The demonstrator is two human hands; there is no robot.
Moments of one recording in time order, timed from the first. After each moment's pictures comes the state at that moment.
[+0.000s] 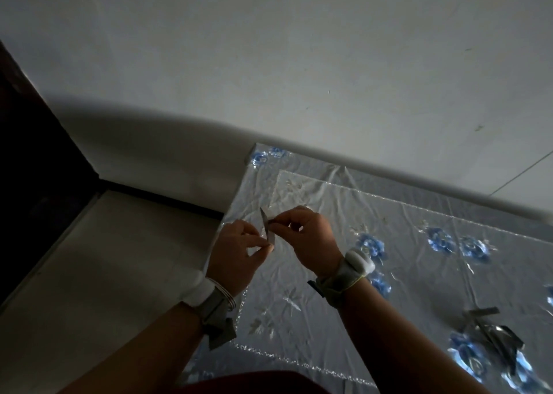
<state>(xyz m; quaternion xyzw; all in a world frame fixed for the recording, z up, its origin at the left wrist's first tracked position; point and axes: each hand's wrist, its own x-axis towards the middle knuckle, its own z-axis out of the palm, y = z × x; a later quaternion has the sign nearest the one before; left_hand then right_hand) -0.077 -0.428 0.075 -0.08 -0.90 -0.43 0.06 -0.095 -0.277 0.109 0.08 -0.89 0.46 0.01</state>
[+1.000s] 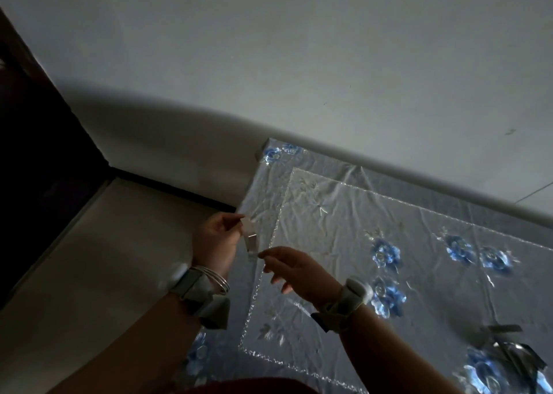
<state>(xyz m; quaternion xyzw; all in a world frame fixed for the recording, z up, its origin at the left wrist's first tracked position) -0.109 -0.452 0.066 0.21 -0.68 -0.70 0.06 -0.083 -0.293 0.068 0.01 -0.78 0.54 -0.31</state>
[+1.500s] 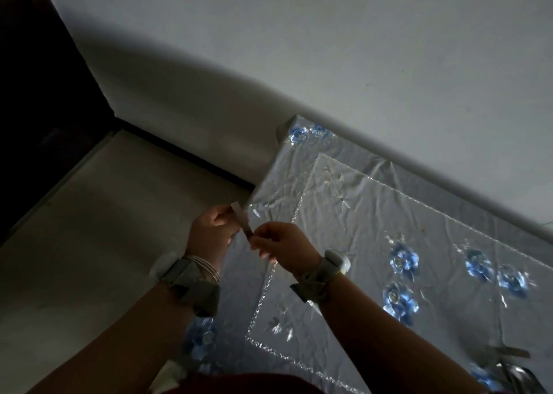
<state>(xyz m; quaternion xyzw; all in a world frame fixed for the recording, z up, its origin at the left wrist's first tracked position) -0.112 -0.495 0.024 0.31 -0.60 -0.74 -0.04 -0.128 -0.351 0.038 0.03 -0.79 0.53 -0.31</state>
